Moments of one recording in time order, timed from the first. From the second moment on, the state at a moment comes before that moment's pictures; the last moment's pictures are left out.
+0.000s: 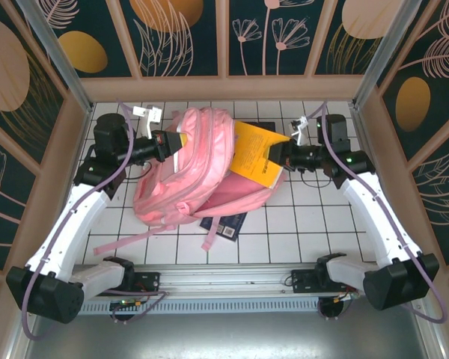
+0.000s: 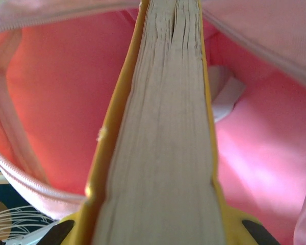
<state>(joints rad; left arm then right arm) -0.27 1.13 1.11 -0.27 0.73 -0.47 0.27 1.16 1.18 -0.72 -0.78 0.59</state>
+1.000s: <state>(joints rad) -0.26 1.17 1.10 -0.17 0.84 -0.42 0.77 1.98 1.48 -0.22 -0.58 0.94</state>
